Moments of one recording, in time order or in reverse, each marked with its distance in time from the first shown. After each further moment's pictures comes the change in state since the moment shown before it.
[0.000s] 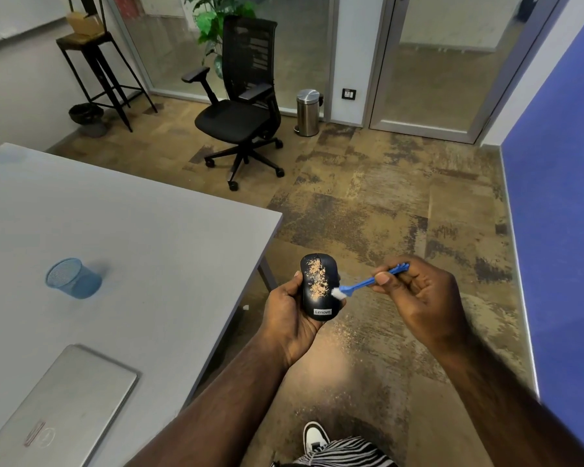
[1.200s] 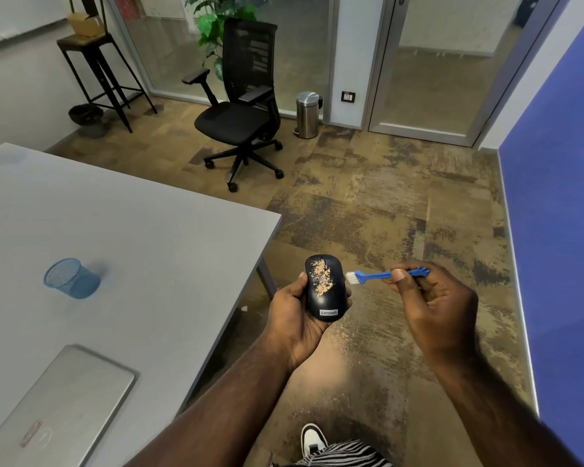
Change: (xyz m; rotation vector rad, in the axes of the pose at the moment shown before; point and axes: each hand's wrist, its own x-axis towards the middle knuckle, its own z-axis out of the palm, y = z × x) left_hand -0.001 -0.009 0.004 0.020 -0.034 0.012; right_hand -0.015 0.006 0.000 -0.195 0.314 -0.064
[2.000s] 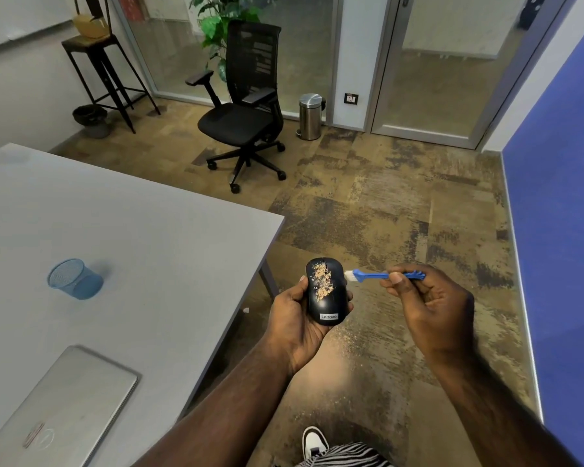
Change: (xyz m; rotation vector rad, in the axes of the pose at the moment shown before) left_hand -0.004 0.004 -0.002 -0.034 -0.018 -0.024; right_hand 0.002 0.000 0.008 0.038 -0.060 0.015
